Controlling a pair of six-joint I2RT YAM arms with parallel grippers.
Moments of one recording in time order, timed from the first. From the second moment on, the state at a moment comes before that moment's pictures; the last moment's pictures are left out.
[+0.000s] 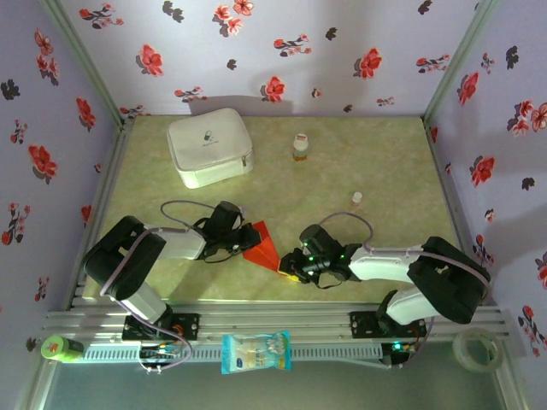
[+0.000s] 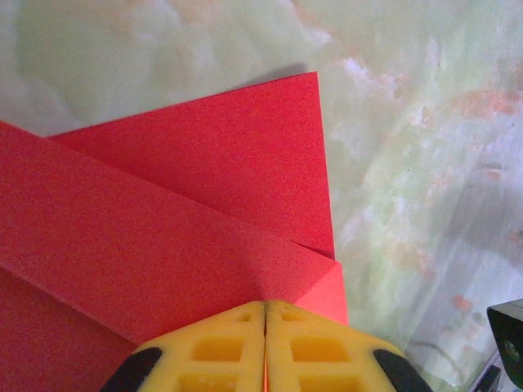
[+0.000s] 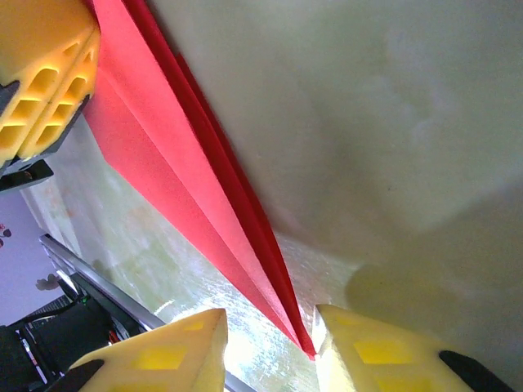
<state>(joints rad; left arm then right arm) -0.68 1.61 0.56 0.21 0.33 -0.97 0.91 1.40 0.44 0.08 -0.39 1.27</state>
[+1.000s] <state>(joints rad) -0.68 1.61 0.56 0.22 0.33 -0.98 0.91 1.44 0.41 0.20 -0.37 1.26</state>
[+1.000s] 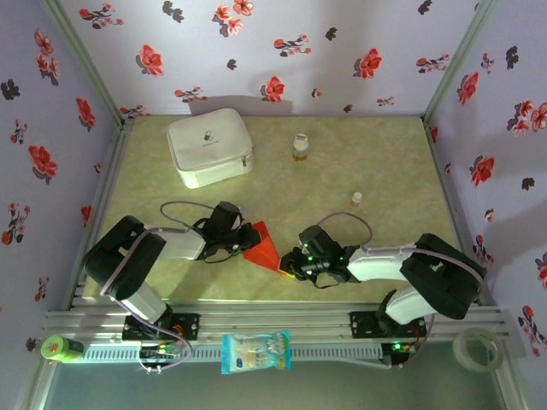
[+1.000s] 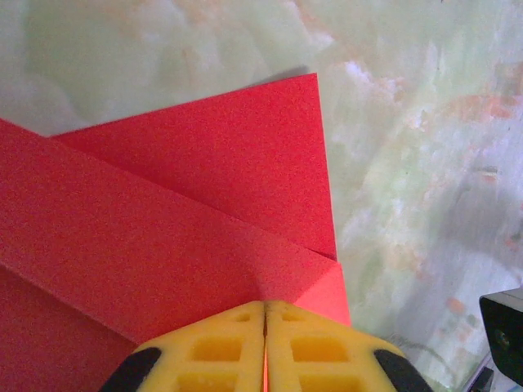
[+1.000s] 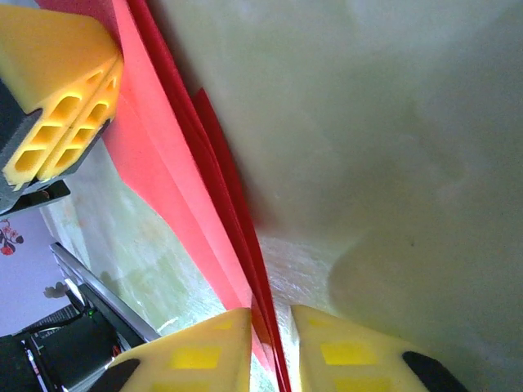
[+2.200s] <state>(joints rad) -0.64 1.09 0.59 -0.13 0.09 -0.93 0.90 1.06 0.75 -0.52 -0.03 0.76</state>
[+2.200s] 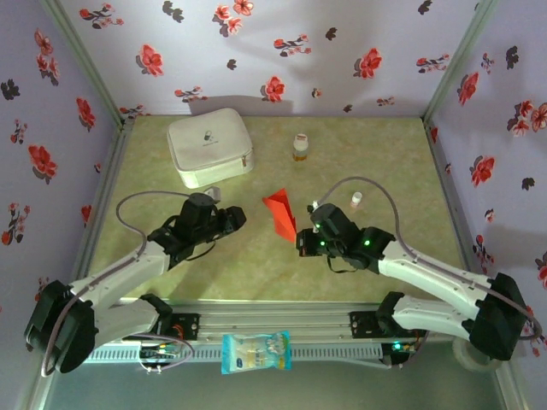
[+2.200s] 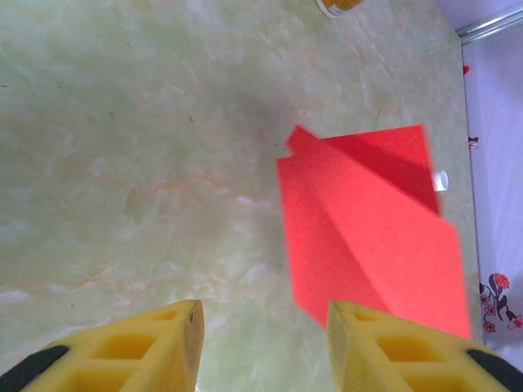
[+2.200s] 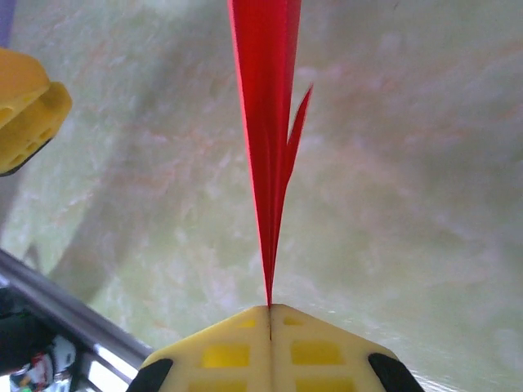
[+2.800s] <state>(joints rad) -0.62 0.89 0.55 -0.25 -0.07 -0.93 1.02 1.43 1.12 -1.08 0.61 0.56</state>
